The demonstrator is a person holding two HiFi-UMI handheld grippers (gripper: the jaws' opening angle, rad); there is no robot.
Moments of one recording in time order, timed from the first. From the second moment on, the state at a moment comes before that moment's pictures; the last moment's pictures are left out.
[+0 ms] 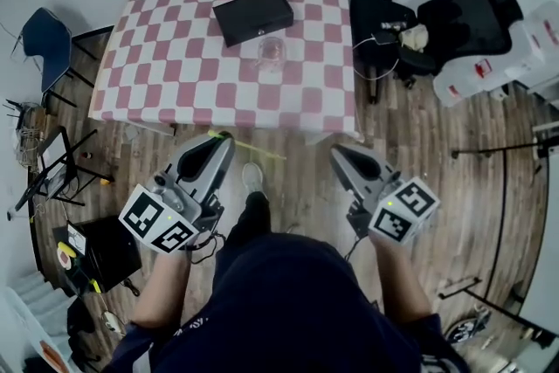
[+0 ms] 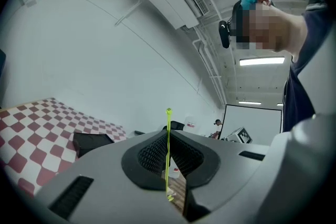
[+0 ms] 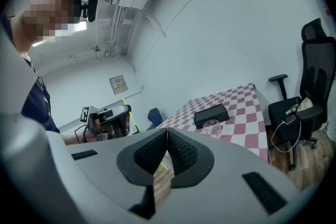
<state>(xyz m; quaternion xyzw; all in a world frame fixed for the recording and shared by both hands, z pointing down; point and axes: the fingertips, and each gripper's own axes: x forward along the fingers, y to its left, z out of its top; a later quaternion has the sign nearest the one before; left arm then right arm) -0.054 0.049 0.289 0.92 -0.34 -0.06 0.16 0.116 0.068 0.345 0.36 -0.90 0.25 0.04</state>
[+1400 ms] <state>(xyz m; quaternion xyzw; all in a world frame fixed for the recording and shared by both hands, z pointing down) -0.124 -0.241 0.347 0.90 -0.36 -0.07 0.24 0.057 -0.178 0.385 0.37 -0.87 0.30 0.09</state>
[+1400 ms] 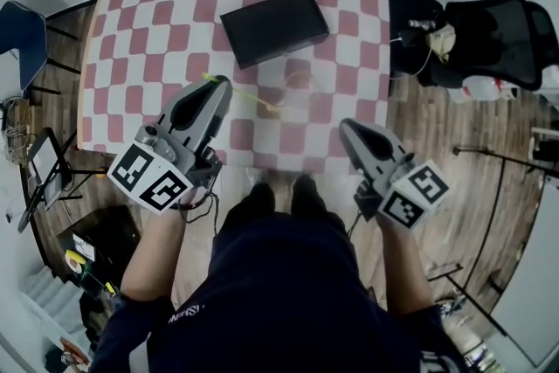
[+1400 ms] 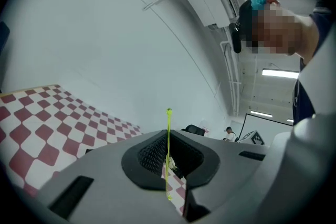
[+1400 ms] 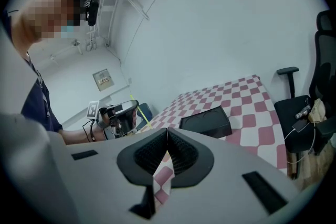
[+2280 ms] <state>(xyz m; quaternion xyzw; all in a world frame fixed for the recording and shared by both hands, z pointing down) -0.069 -0.297 0.472 0.81 -0.48 -0.05 0.35 0.136 -0.215 0.449 0.31 -0.87 0.37 0.12</state>
